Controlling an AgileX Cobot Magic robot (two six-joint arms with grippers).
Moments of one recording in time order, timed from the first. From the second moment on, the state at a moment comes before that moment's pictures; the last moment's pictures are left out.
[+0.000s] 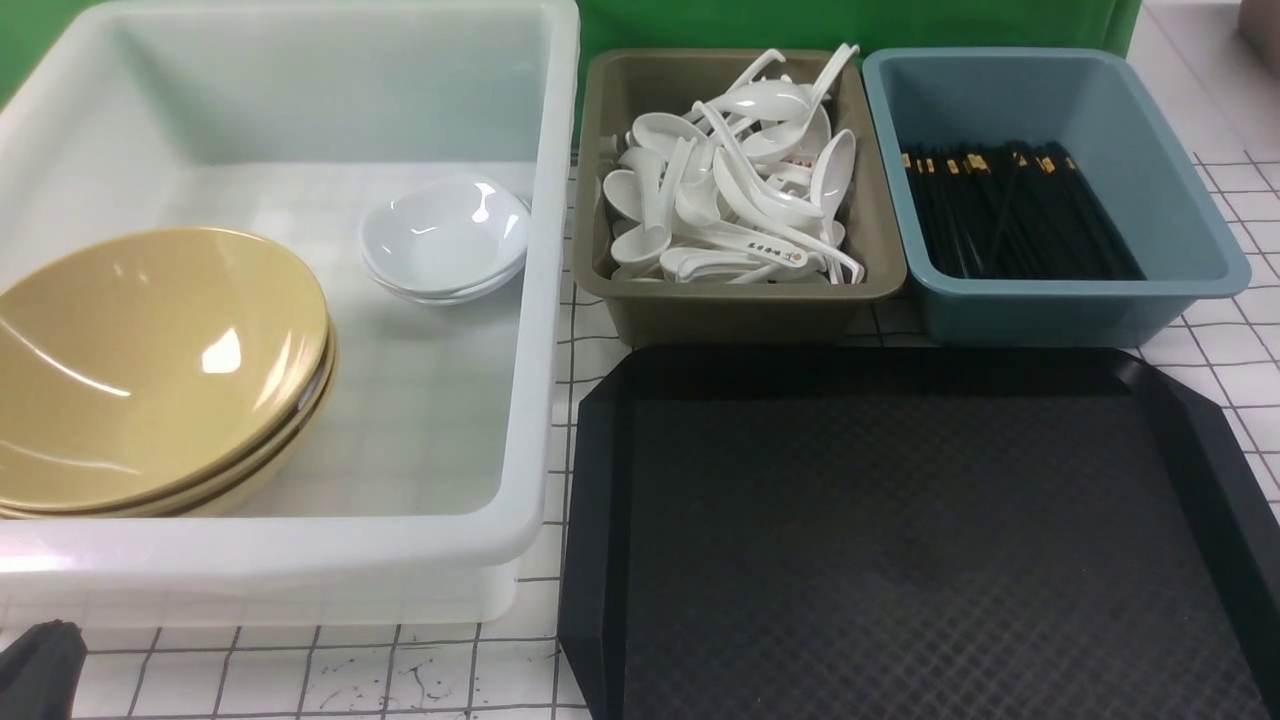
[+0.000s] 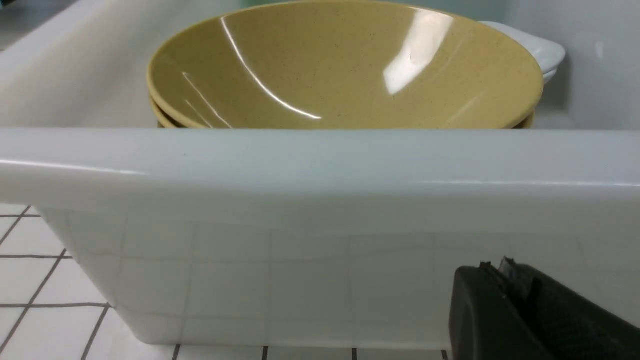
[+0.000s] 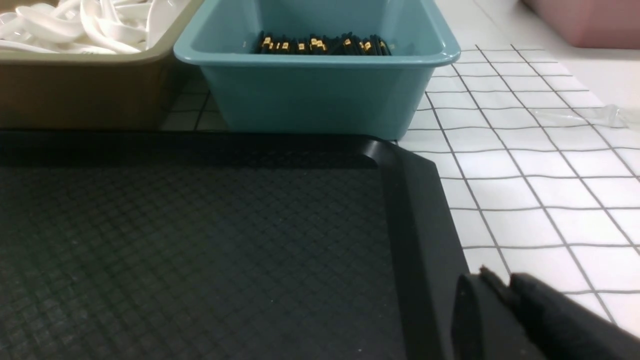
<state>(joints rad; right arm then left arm) -0.01 -0.01 0.03 -0.14 0.31 0.16 0.08 -0.01 0.03 -0.09 0.31 0.10</state>
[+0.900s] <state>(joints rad) -0.01 -0.01 0.03 -0.14 0.31 0.16 0.08 -0.01 0.03 -0.09 0.31 0.10</state>
